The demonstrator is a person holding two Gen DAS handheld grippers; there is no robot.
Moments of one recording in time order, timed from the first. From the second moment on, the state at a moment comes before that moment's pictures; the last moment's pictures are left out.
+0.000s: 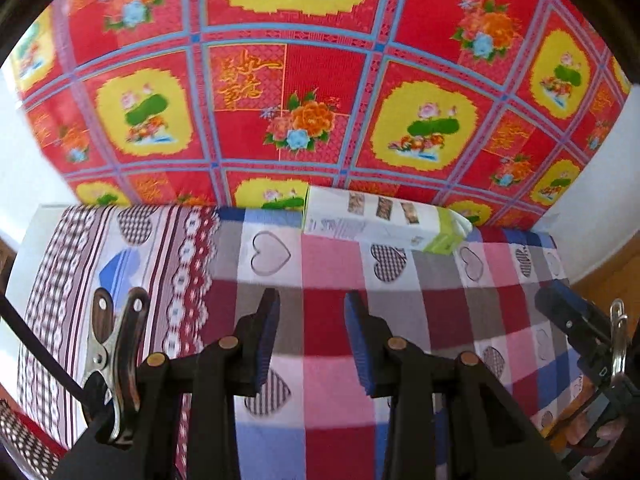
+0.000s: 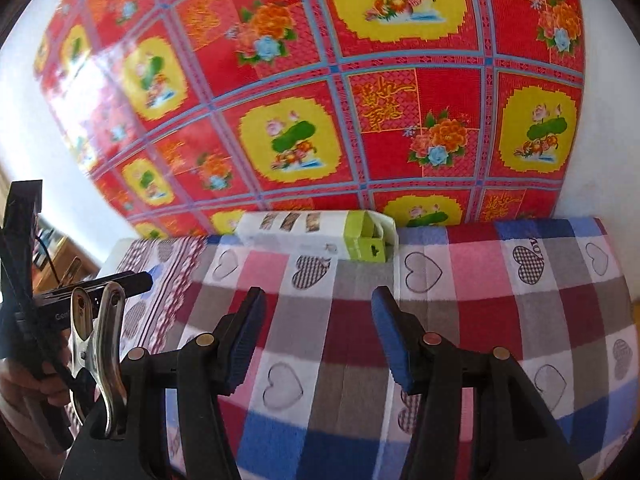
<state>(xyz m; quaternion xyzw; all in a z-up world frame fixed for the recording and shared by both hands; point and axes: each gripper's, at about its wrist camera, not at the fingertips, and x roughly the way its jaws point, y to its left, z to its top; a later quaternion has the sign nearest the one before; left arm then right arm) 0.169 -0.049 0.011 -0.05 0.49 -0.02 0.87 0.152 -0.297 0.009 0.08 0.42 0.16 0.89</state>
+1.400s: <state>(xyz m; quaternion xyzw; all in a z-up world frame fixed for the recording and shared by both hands) 0.317 -0.059 -0.092 -0.10 0.51 -0.10 0.85 0.296 -0.265 -0.105 0.08 0.50 0.14 0.85</state>
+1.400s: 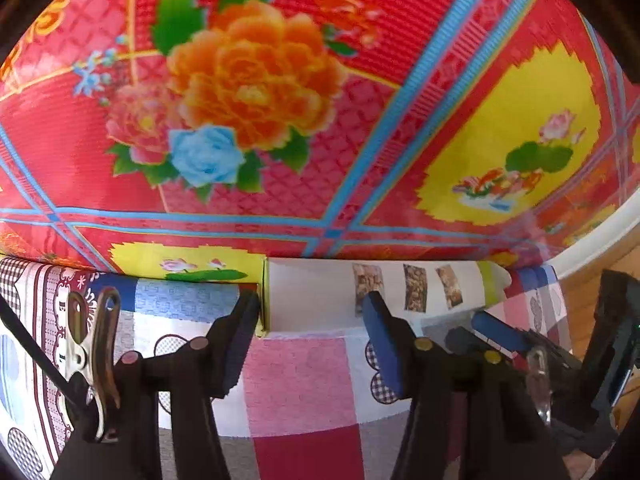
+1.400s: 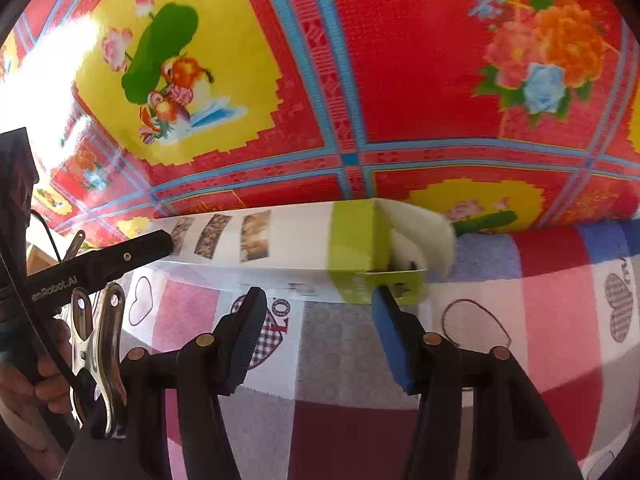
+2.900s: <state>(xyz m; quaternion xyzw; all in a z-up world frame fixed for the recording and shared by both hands) 0.264 -0.097 -0.076 -0.09 0.52 -0.16 0.83 0.263 -0.282 -0.085 0.12 0.45 0.13 0.88</state>
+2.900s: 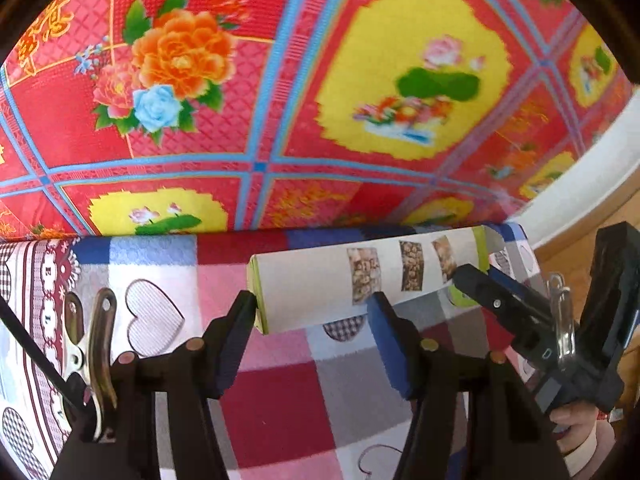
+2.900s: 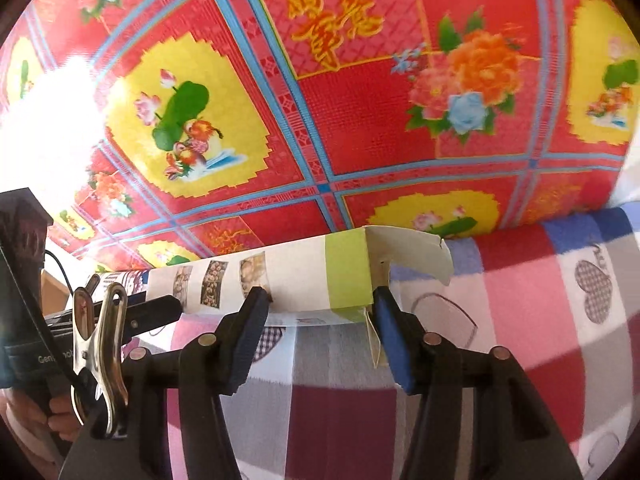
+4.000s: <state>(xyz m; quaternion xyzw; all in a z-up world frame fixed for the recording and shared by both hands) 0.155 -0.231 -0.024 -0.01 0.50 -0.28 0.82 0.089 -0.430 -0.032 0.18 0.39 0.01 0.90</state>
